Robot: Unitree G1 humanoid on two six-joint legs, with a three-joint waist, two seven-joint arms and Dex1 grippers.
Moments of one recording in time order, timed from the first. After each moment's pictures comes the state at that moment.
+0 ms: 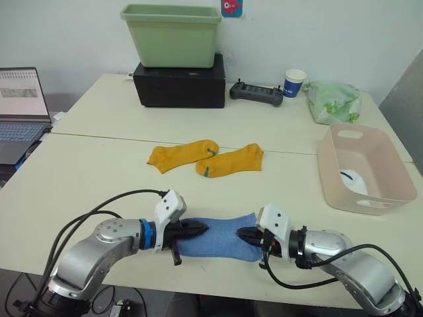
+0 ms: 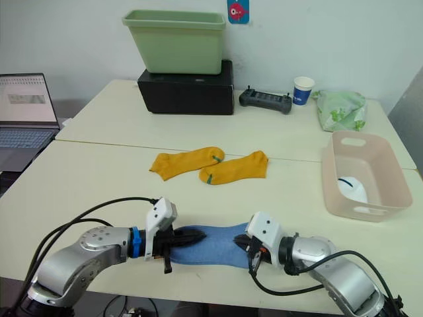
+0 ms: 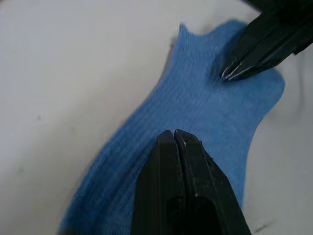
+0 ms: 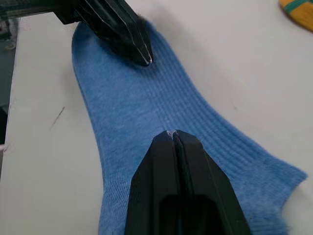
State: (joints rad) left arm -0.05 0.75 -0.13 -0.42 -0.51 0.69 -0.86; right arm -0.08 -0.62 0.40 -0.62 0.33 0.70 0.61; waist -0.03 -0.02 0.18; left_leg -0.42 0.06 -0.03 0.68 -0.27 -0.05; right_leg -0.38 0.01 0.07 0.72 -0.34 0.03
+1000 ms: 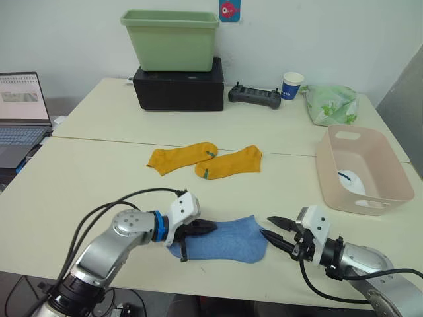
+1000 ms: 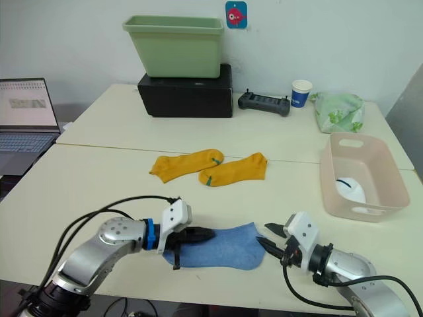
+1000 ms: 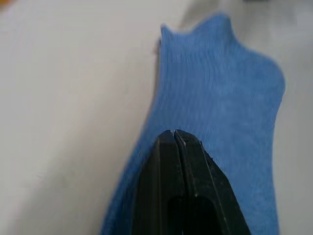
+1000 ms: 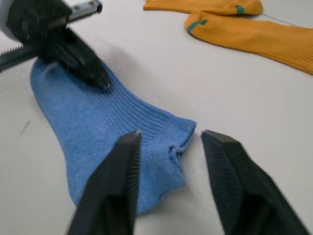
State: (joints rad) left arm -0.15 0.71 -0.28 -0.28 -0.30 0.43 -0.98; right arm 0.20 -0.58 0.07 -0.66 0.40 0.53 0.60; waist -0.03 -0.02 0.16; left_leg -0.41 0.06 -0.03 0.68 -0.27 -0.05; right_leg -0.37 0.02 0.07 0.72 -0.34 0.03
